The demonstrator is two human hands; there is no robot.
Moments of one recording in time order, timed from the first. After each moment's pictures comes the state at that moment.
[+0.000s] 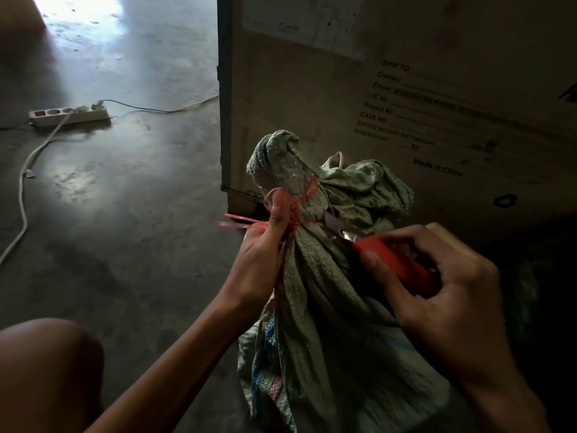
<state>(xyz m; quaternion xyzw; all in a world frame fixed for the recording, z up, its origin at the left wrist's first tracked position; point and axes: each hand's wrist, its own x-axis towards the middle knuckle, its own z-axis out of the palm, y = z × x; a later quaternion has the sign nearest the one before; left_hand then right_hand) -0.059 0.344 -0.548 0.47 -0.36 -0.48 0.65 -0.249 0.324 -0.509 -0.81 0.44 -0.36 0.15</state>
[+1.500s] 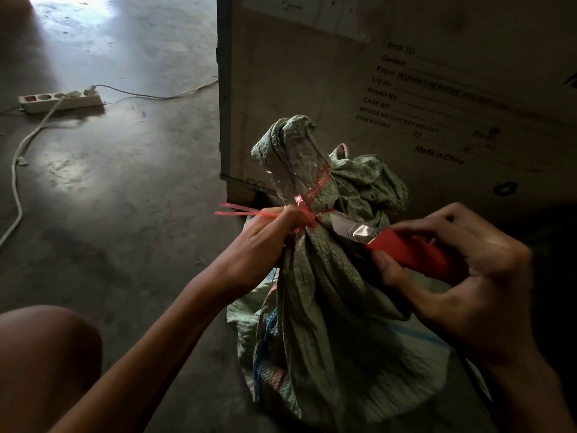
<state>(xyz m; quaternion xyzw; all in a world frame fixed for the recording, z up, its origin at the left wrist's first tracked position) -0.039 0.351 -0.538 0.46 -0.47 -0.53 0.53 -0.262 0.322 -0.501 -0.85 0.38 -0.35 0.07</state>
